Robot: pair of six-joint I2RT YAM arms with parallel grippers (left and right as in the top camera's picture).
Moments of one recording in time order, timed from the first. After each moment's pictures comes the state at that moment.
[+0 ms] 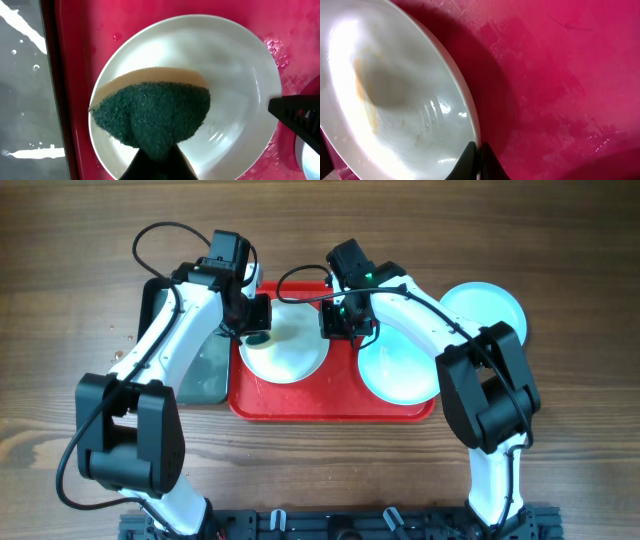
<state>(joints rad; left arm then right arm) -0.21 1.83 1.35 -0.86 0.15 -0.22 0.51 2.14 1.56 -0.75 -0.31 0.44</state>
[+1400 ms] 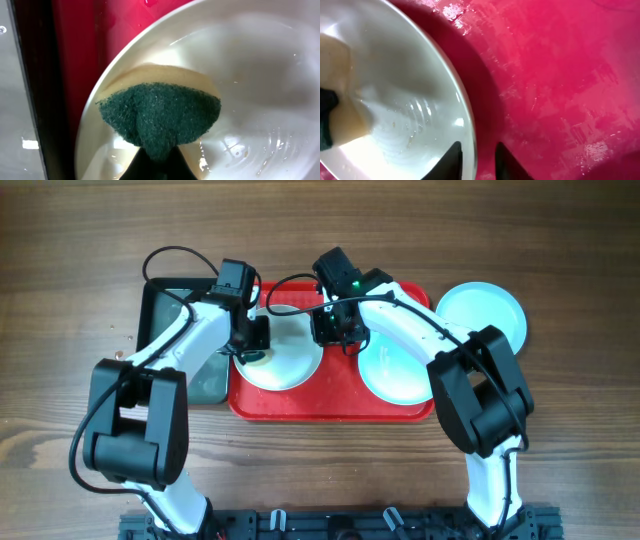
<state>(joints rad) -0.22 1.87 1.15 -0.66 0.05 -0.22 0.57 2.14 1.55 -0.76 -0.24 0.45</state>
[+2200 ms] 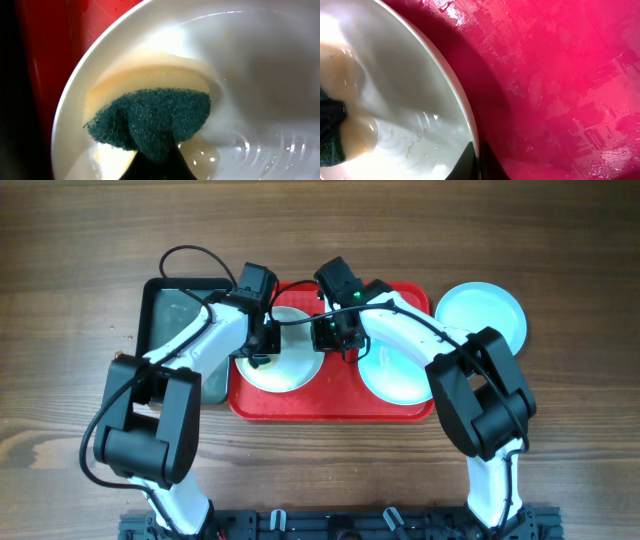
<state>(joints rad) -0.30 1.89 1.17 -0.68 -0.03 -0.29 0.57 2.12 1.46 -0.65 -0.26 0.49</state>
